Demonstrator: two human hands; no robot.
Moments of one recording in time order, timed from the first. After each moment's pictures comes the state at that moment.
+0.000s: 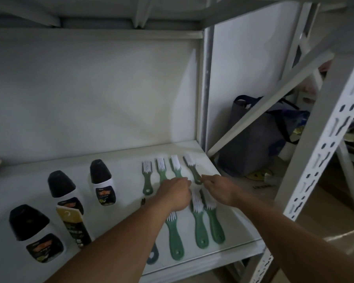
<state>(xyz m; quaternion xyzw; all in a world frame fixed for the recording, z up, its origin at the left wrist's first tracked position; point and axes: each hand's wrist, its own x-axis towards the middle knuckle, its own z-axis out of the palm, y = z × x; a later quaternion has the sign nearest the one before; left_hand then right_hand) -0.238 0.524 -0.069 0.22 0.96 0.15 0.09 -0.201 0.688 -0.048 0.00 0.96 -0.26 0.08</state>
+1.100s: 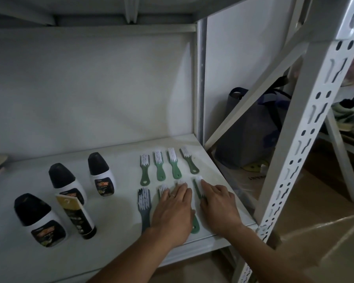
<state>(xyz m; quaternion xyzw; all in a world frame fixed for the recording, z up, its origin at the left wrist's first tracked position) -0.143 0.522 -0.087 0.27 0.96 0.04 -0.02 -0.136 0.675 -0.108 0.01 0.98 -0.18 -0.09</state>
